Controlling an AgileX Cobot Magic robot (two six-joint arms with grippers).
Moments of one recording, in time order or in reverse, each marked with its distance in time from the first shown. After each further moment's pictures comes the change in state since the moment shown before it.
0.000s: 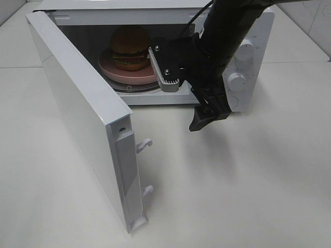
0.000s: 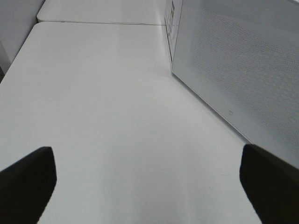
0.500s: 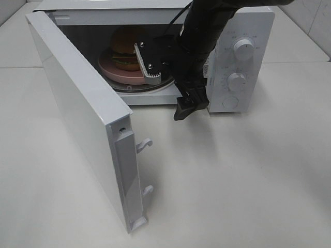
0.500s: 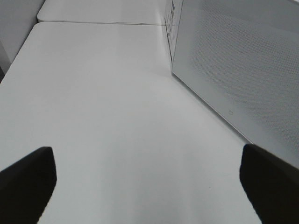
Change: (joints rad) left arm 0.000 0.000 0.000 0.000 0.000 0.000; right arm 0.000 0.161 -0.201 -0.003 0.007 -0.009
